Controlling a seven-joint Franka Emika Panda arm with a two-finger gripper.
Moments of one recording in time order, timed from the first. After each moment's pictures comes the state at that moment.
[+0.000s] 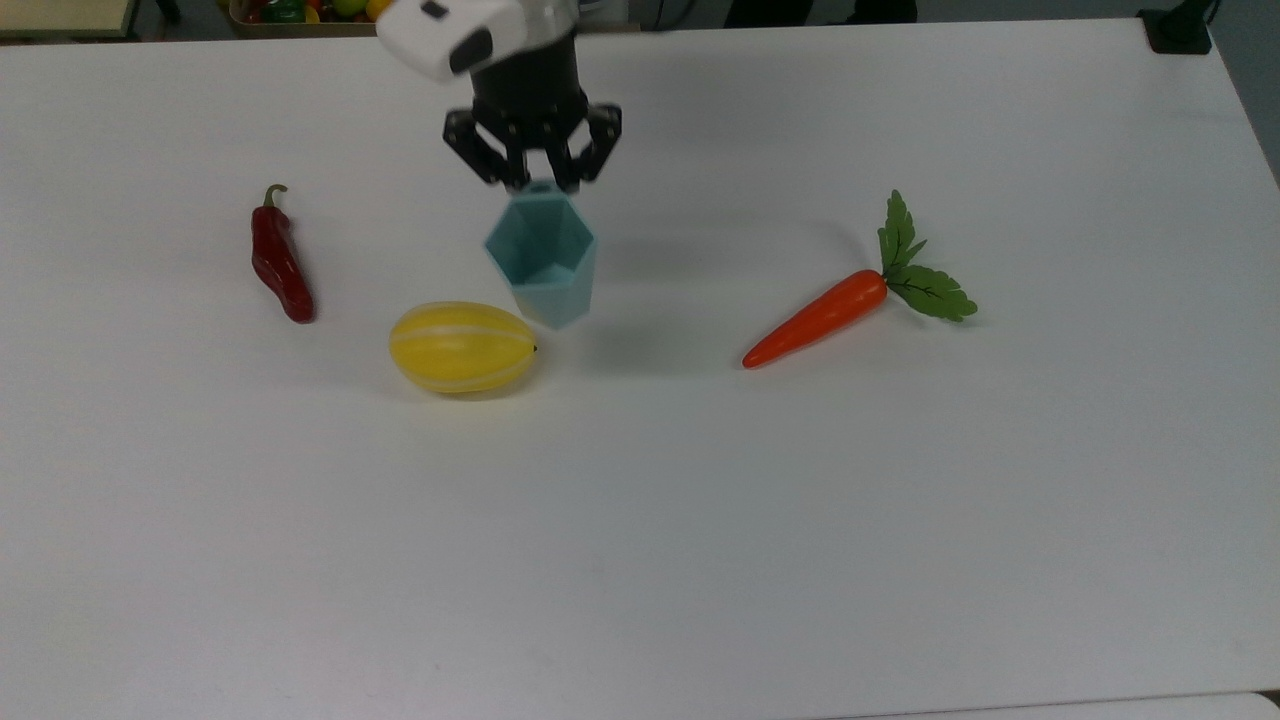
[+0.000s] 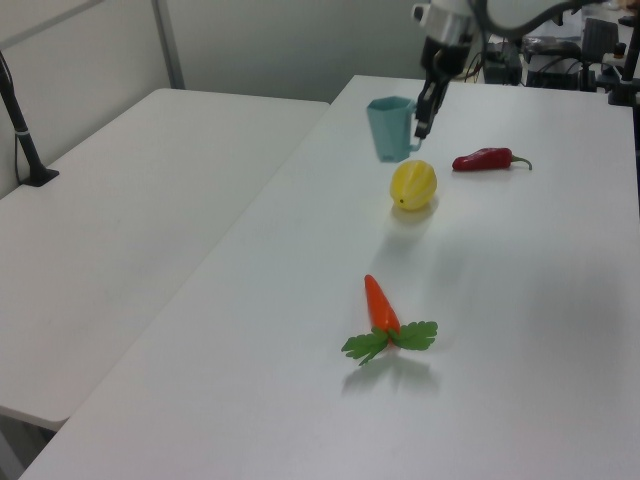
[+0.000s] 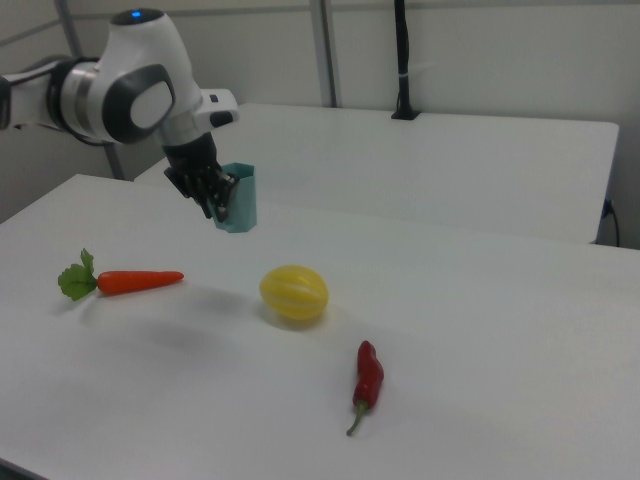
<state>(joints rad) 0.14 0.11 -0.07 -1.74 0.06 2.06 -0.01</state>
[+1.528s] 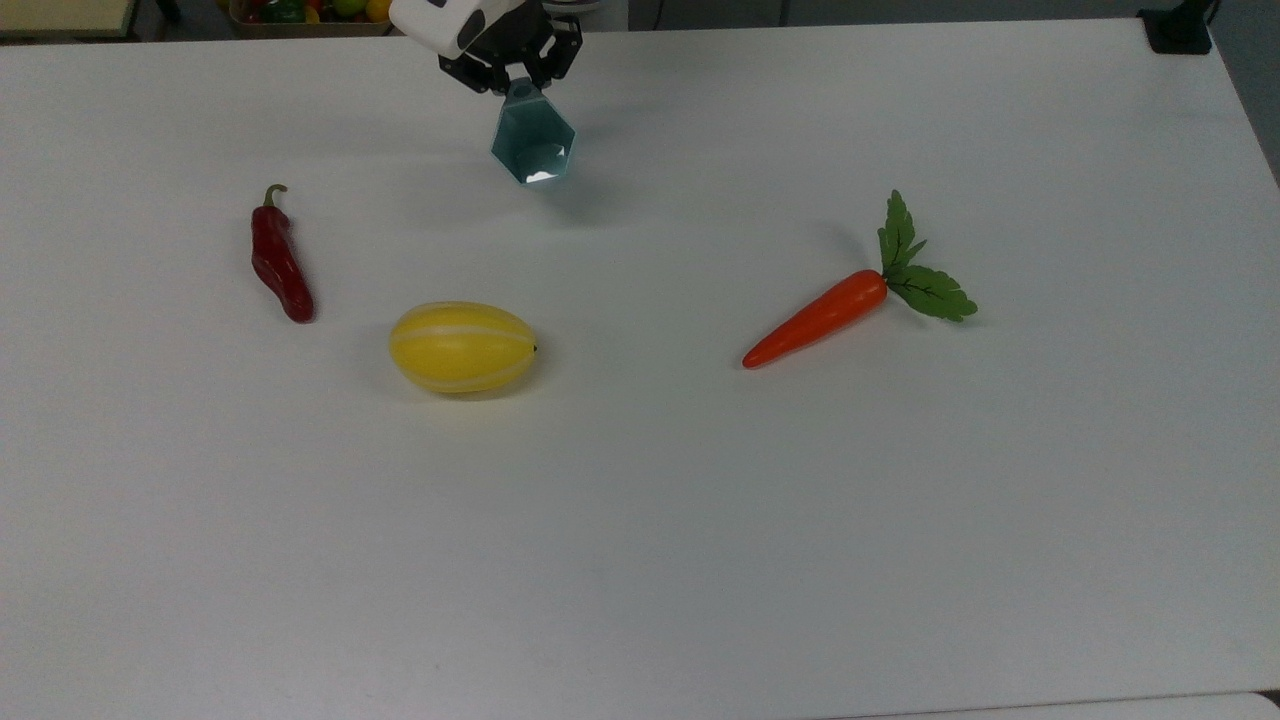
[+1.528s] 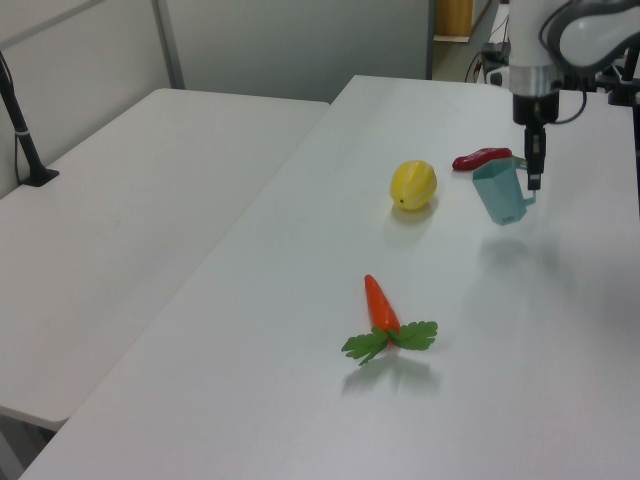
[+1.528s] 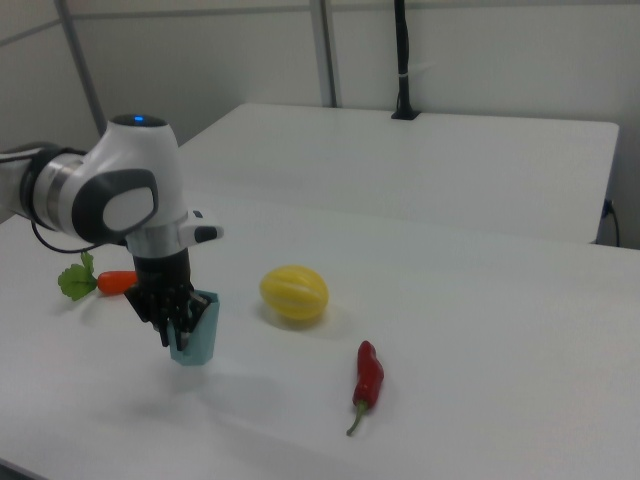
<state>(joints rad) 0.07 -0.14 -0.07 -2.26 0.04 2.01 -0.25</state>
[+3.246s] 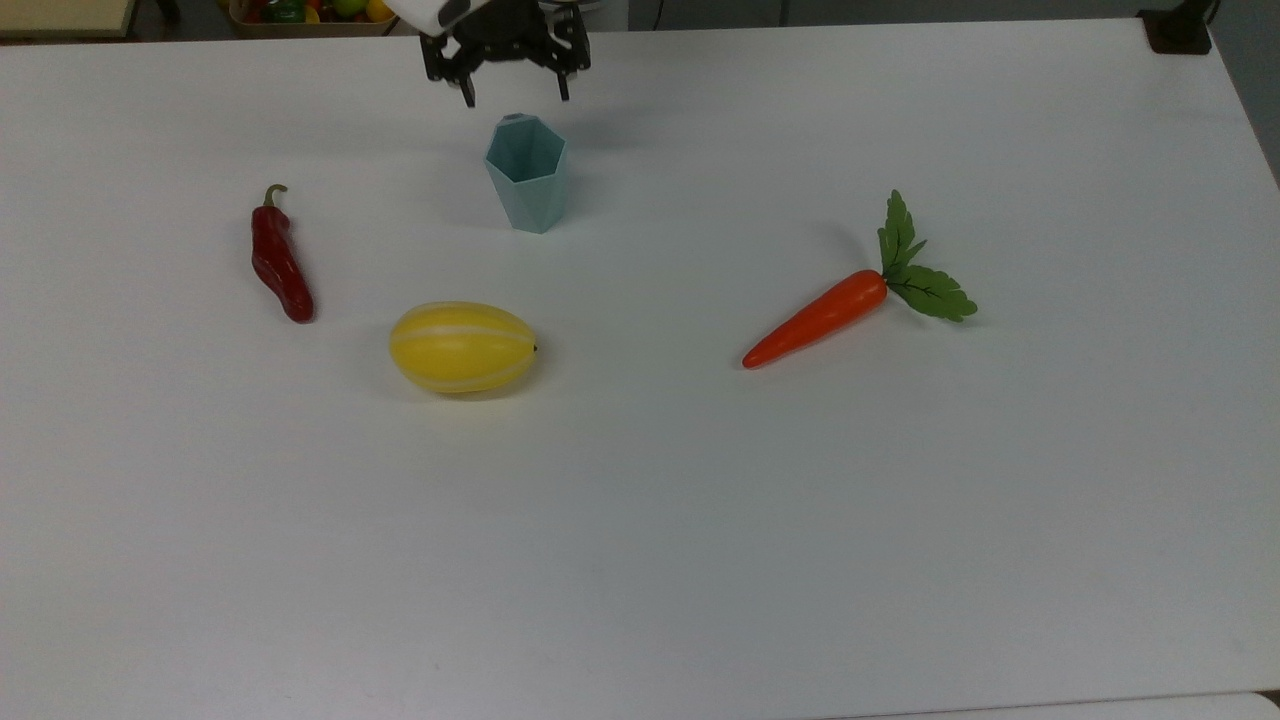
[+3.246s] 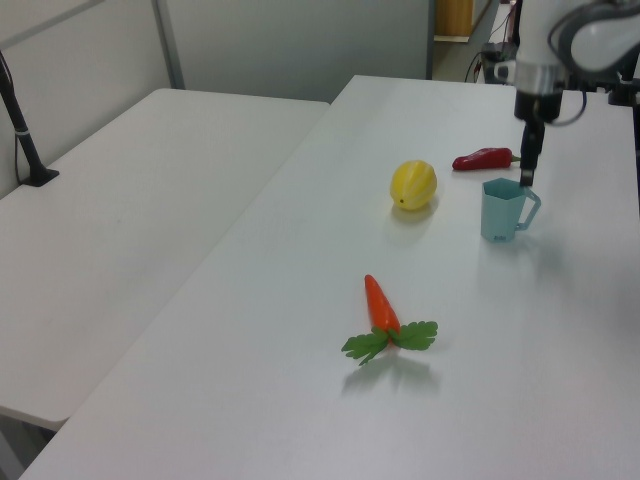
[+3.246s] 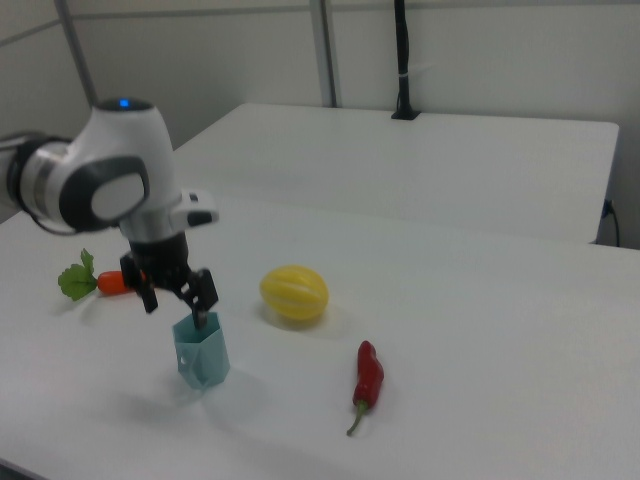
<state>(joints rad) 0.07 -0.19 -0.07 -2.26 0.04 2.04 -0.13</state>
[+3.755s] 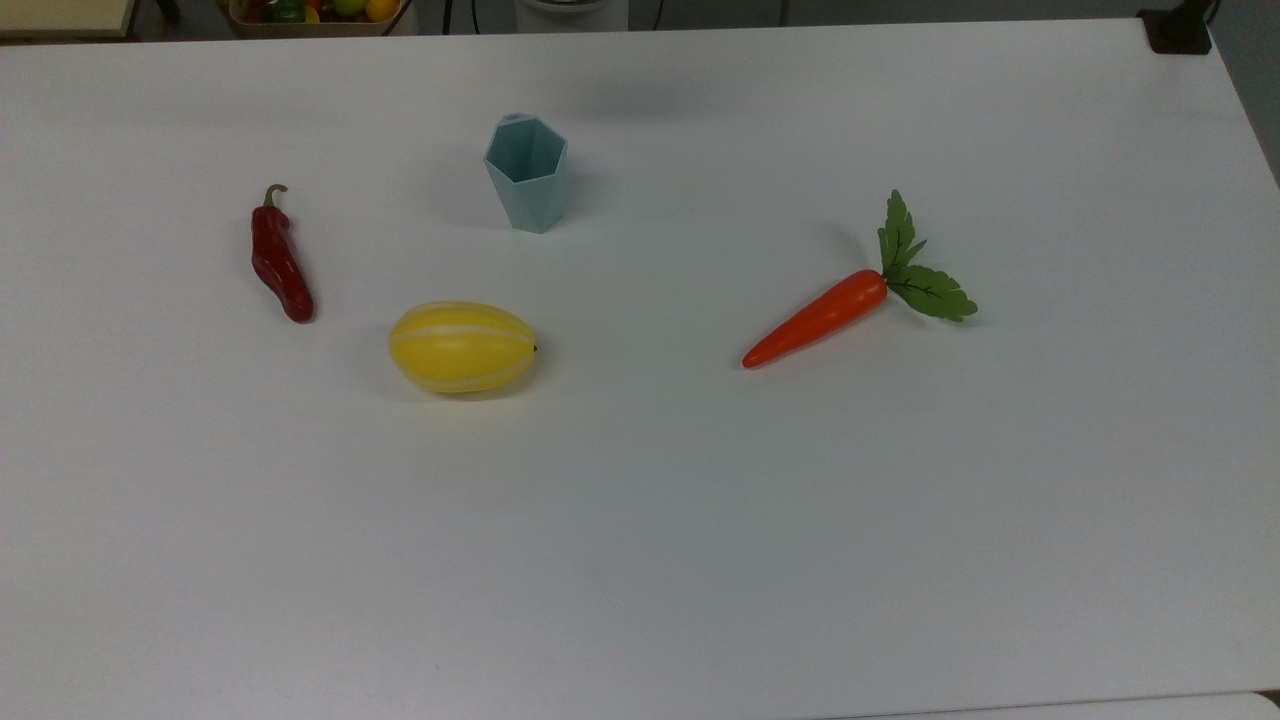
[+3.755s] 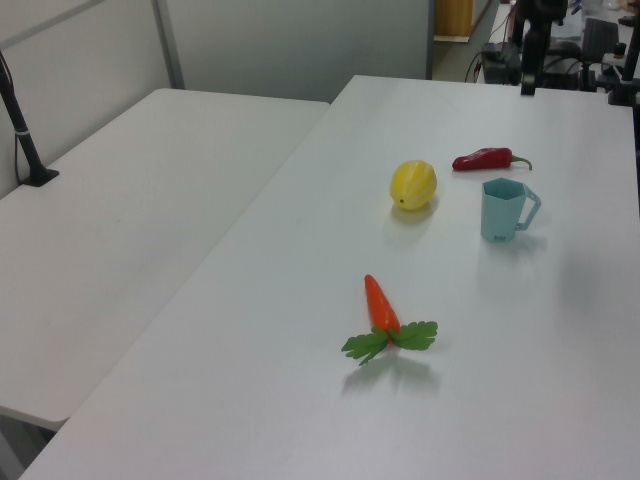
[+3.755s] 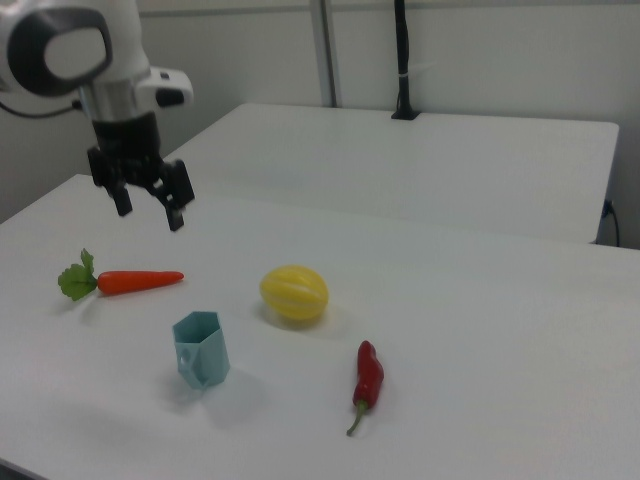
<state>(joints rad) 0.07 -0.21 -0.07 -1.84 0.05 1.63 -0.07</state>
